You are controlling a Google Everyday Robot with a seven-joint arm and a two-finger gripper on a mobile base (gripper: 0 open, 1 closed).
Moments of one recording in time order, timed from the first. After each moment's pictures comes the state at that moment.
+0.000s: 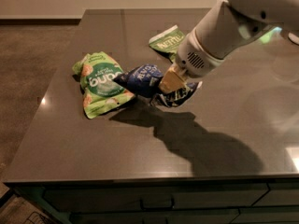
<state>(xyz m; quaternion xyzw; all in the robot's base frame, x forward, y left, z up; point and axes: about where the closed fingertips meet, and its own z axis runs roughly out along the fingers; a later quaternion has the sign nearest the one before) 0.503 -0.044 0.914 -0.49 0.83 0.16 0.22</state>
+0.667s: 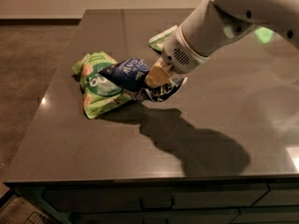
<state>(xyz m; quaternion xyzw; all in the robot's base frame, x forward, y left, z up) 0.516 -0.009 0.921 -0.50 0.81 0.18 0.25</state>
